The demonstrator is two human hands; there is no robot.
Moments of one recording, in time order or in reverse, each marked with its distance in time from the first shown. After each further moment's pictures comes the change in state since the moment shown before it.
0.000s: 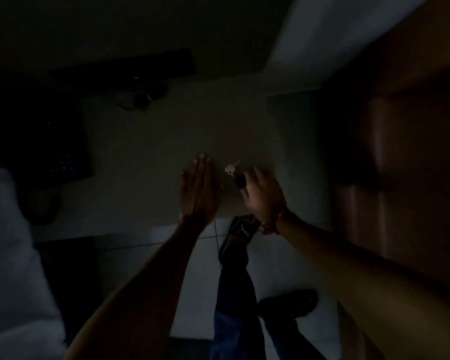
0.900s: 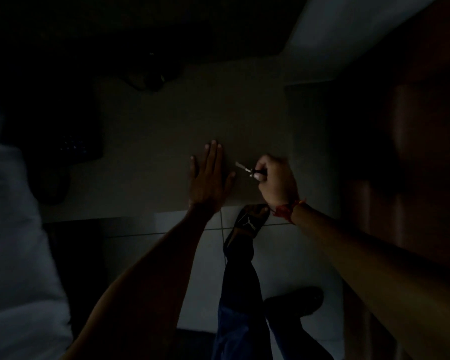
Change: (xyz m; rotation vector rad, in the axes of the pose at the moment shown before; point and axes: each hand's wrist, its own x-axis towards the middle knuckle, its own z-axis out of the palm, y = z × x) left_hand -0.002 -0.007 0.007 -0.043 -0.014 0.017; right_hand 0.000 -0.003 0.001 0.436 0.221 0.105
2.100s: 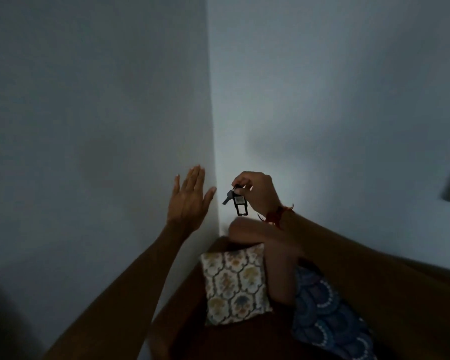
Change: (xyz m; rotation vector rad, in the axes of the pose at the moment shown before) left_hand -0.118 0.705 -0.647 -0.067 0.712 1.345; right_hand -0.447 -0.079 -0.781 0.133 1.329 -0.090
